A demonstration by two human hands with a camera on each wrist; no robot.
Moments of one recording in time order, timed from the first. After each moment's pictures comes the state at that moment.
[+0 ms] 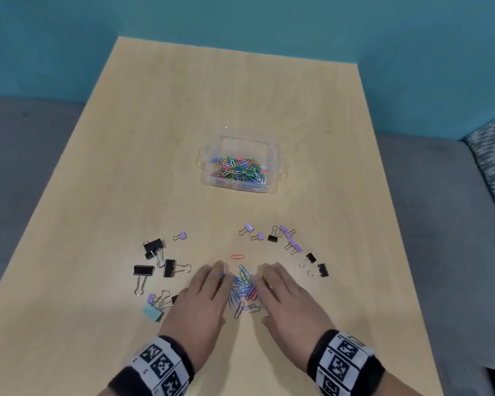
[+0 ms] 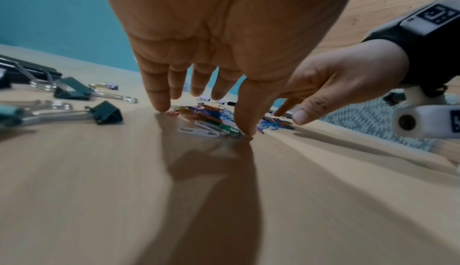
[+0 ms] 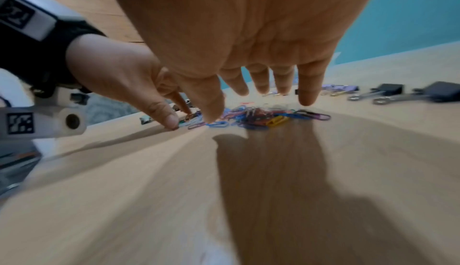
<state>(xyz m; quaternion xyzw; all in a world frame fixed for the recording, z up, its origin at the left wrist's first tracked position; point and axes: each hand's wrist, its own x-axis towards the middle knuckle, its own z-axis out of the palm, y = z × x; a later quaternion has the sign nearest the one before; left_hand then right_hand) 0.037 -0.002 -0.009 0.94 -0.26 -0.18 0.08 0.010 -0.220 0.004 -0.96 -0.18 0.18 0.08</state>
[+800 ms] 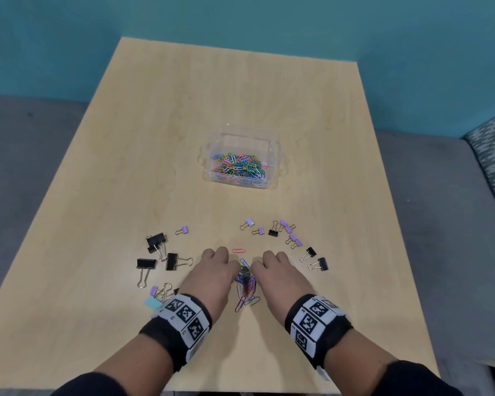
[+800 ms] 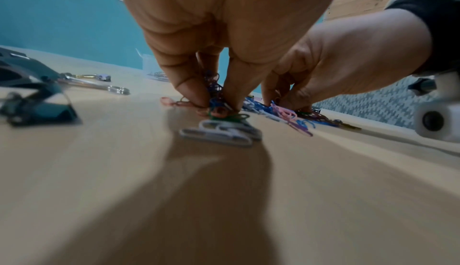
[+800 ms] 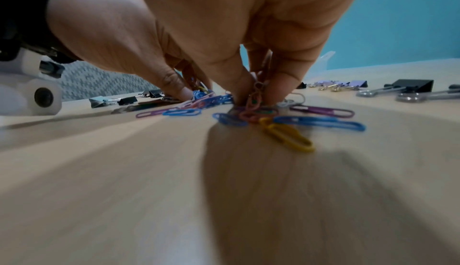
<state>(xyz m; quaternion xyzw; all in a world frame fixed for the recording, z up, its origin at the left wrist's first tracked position) 0.075 -0.026 -0.012 0.95 -0.23 -0.16 0.10 0.055 -0.195 0.021 -0.96 -0.14 0.25 0.07</state>
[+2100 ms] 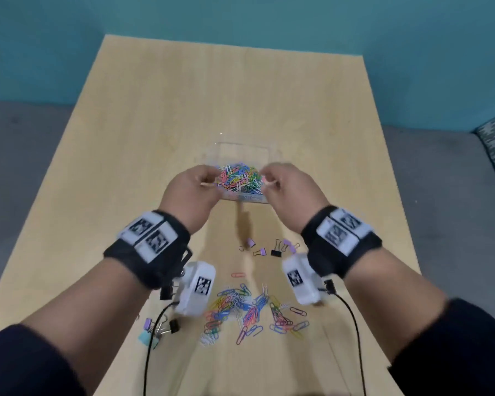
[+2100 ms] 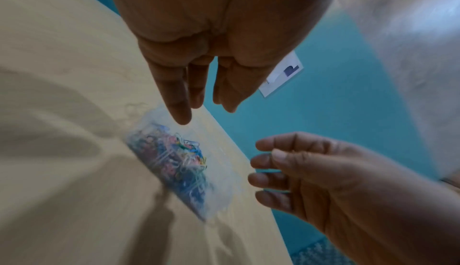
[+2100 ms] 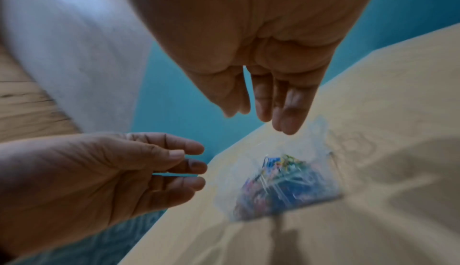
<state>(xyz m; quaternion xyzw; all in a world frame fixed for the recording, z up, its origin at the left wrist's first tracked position) 0.244 -0.030 0.057 0.89 0.00 -0.11 0.45 0.220 -0.229 0.068 -0.95 -0.01 0.07 0.31</state>
